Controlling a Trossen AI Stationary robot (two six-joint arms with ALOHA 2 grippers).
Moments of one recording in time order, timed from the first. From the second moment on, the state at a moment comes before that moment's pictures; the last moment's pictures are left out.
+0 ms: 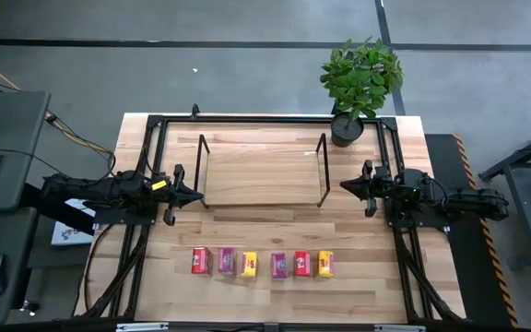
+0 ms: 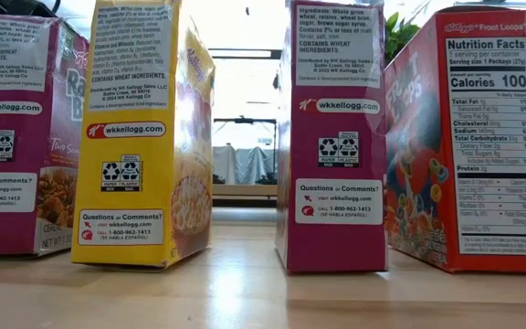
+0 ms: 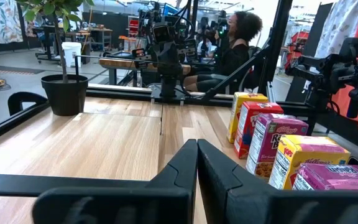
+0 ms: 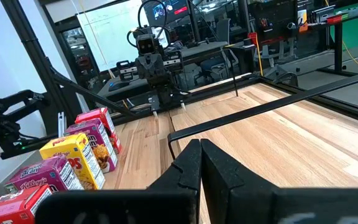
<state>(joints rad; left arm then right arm) -0.08 0.02 0.01 0.01 -0.05 -0.08 -0.09 0.01 0.01 0.02 0.02 0.25</state>
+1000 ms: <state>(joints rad) -0.08 0.02 0.01 0.15 -0.05 -0.12 -0.09 0.01 0.01 0.02 0.01 0.25</state>
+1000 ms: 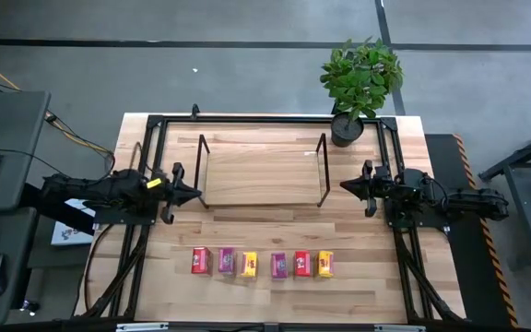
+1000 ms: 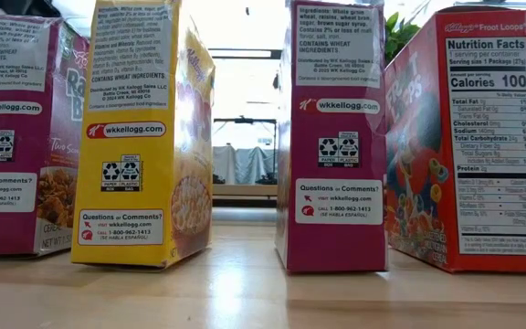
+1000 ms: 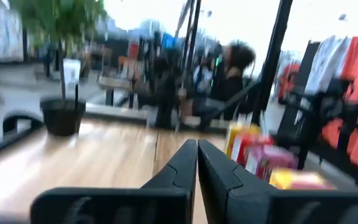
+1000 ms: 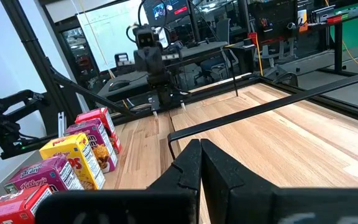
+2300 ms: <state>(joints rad) -0.81 1.22 0.96 -0.75 -0.16 0.26 -0.09 0.01 0.01 0.02 0.01 0.25</state>
